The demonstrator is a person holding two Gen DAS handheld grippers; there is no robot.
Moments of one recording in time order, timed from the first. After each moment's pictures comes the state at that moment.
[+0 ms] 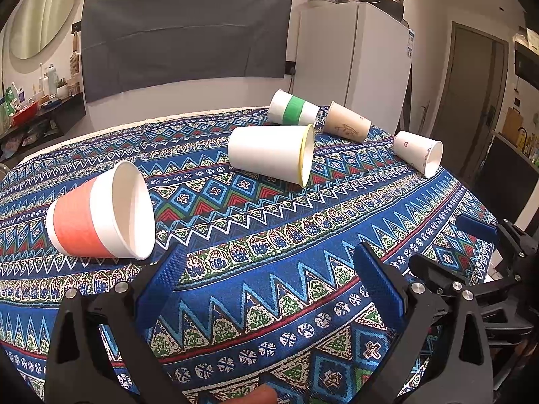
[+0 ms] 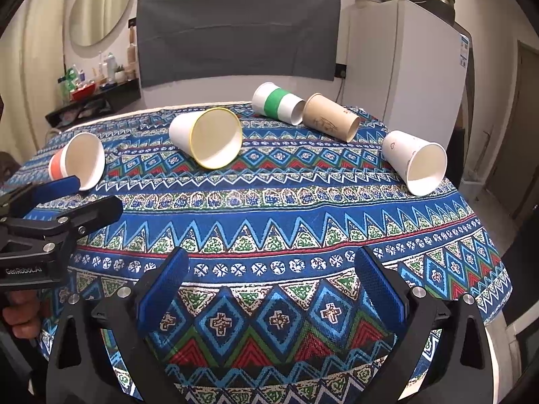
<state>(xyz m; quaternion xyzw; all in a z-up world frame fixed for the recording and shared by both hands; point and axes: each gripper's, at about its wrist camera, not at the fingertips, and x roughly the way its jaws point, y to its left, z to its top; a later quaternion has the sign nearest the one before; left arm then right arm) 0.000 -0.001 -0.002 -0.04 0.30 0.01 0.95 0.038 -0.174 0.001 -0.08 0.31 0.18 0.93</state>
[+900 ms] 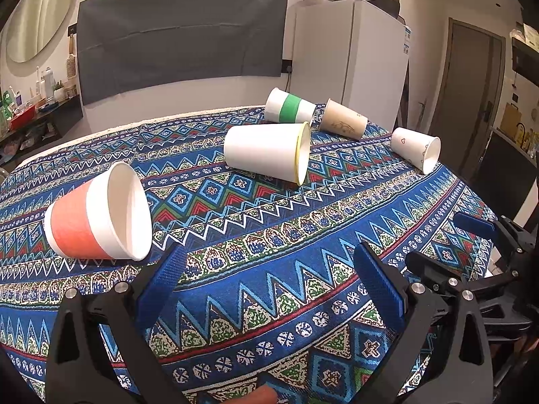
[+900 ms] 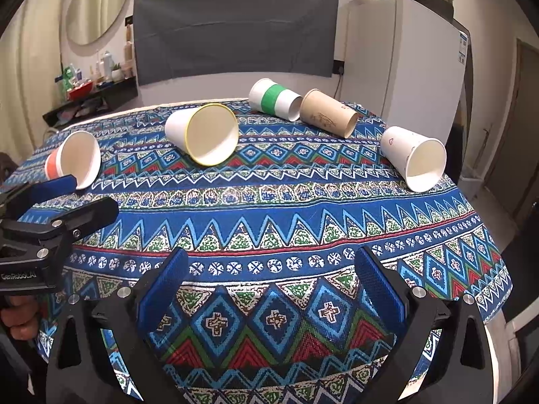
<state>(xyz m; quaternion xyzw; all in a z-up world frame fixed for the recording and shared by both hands) 0.002 -0.006 -0.001 -0.04 0.30 0.01 0.95 0.042 -0.173 0.000 -0.08 0.31 0.18 0.93</state>
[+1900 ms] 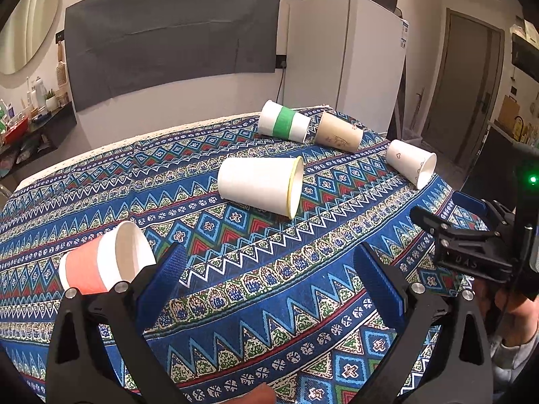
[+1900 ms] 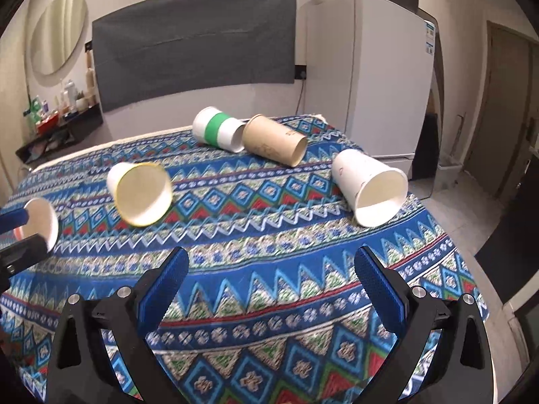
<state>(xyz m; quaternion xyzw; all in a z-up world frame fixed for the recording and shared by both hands) 0.030 -0.006 0.048 -0.03 0.33 0.00 0.94 0.105 -0.212 0.035 -0.04 0.31 0.11 0.94</state>
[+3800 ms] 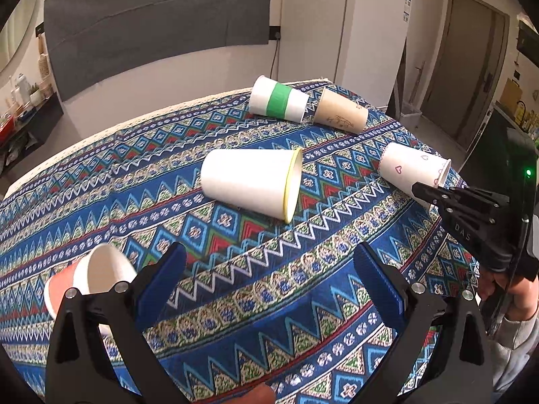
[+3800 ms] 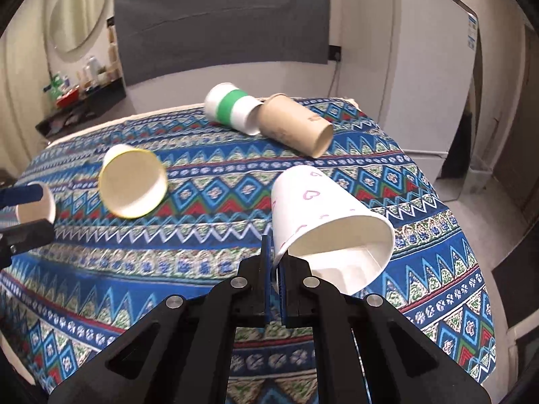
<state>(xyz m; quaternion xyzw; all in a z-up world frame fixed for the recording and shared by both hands) 0.071 -0.009 0.038 -0.01 0.40 -0.01 0.92 0.150 -0.209 0.020 -0.07 0.35 0.19 0.91</state>
